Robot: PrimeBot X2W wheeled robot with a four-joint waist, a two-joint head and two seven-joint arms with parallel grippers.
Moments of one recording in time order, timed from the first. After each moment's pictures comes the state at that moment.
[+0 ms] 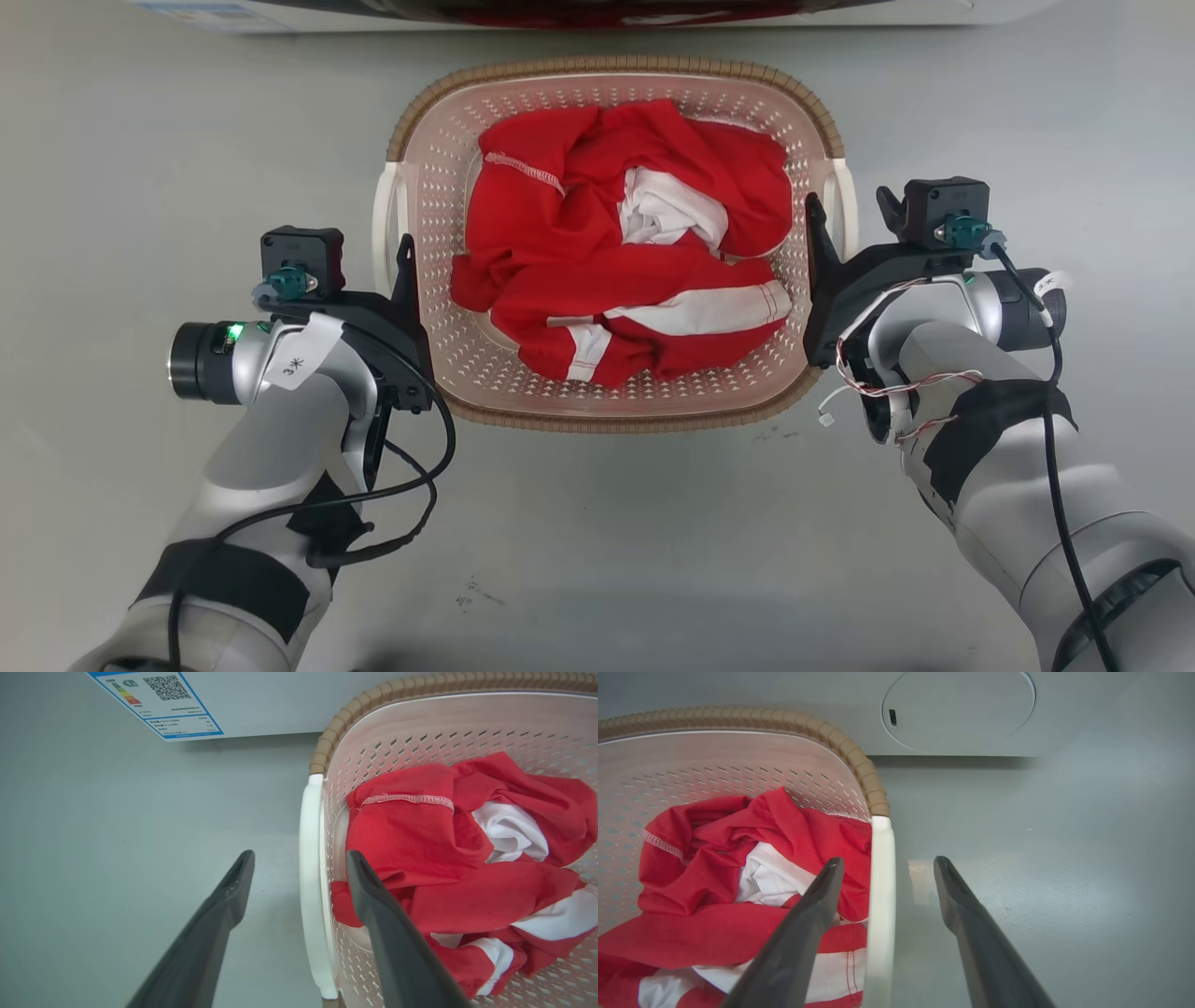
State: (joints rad) left arm -0.97 0.05 -0.57 1.22 -0.63 0.04 -0.25; right arm -1.09 -0.07 0.98 1.21 0.92 -0.13 -0.25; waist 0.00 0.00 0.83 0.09
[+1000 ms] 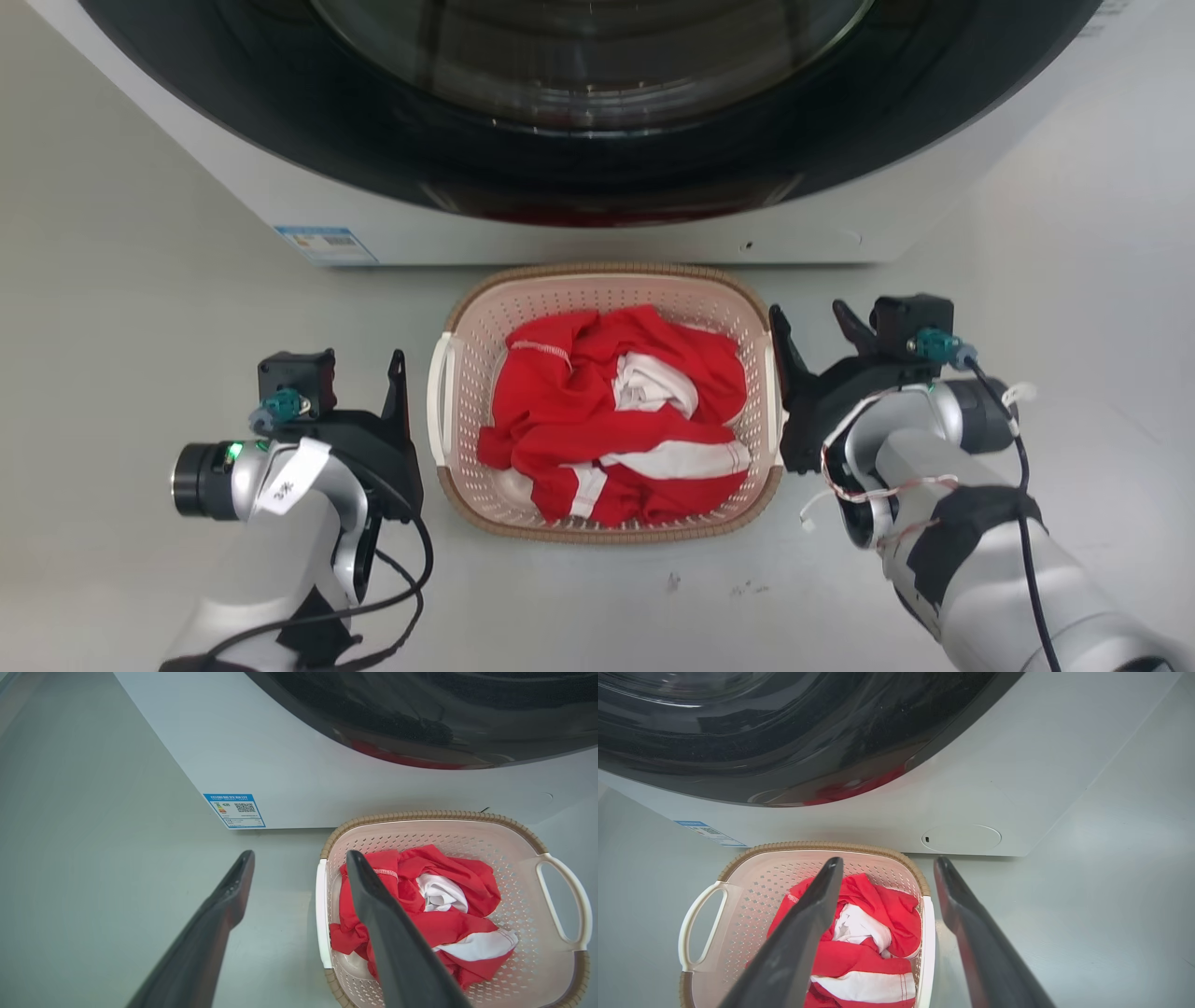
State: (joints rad) left arm -0.75 0.10 -0.53 1.09 -0.61 0.06 -0.25; right arm -0.90 -0.08 0.90 1.08 0.88 -0.09 -0.25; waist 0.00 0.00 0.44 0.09
